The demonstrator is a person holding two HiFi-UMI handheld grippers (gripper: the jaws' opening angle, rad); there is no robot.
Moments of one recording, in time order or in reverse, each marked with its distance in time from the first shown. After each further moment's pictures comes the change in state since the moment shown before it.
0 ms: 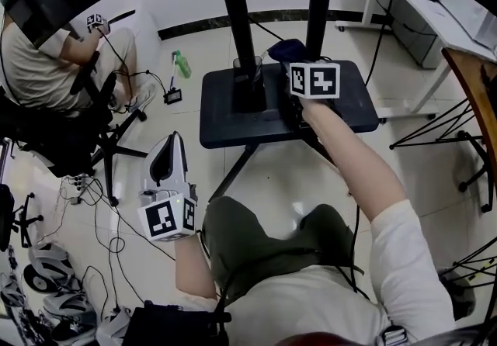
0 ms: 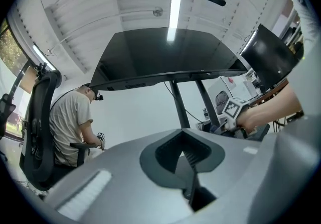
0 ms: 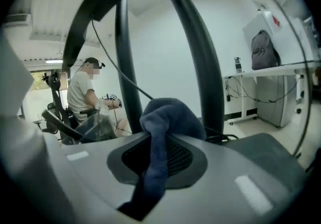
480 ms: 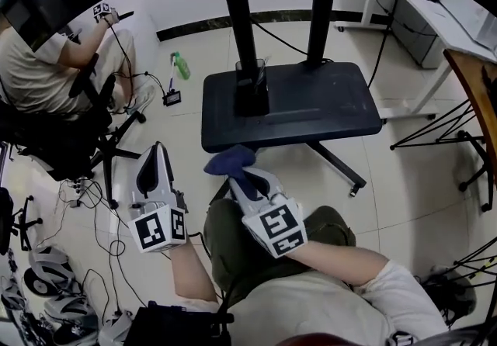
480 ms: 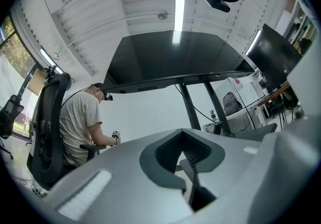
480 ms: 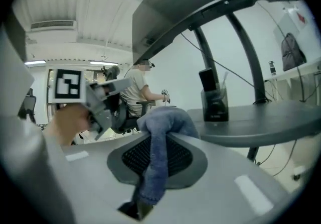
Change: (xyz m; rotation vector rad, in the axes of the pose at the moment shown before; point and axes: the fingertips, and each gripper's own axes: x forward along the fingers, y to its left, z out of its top) left arm -0.014 0.040 0.003 -0.017 -0.035 0.070; right arm -0.127 0.230 -0.126 -0.290 -0.244 0.317
